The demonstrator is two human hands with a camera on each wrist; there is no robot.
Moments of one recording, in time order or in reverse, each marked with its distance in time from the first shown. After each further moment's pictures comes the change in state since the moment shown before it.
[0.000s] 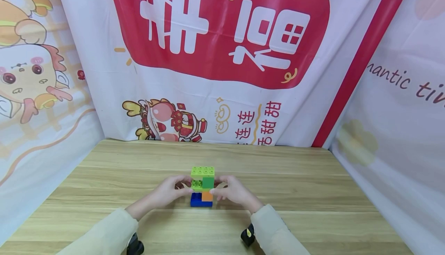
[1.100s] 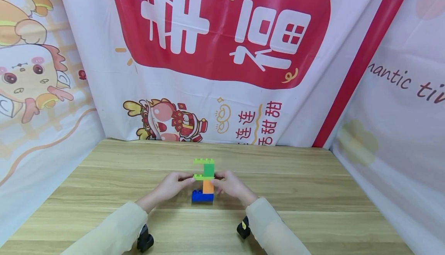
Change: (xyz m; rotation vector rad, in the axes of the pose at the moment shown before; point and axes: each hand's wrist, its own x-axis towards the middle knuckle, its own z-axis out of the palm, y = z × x) left_hand 0.020 -0.010 0.003 0.007 0.085 -0.113; right_hand 0.022 0.001 -0.002 -0.047 0.024 0.019
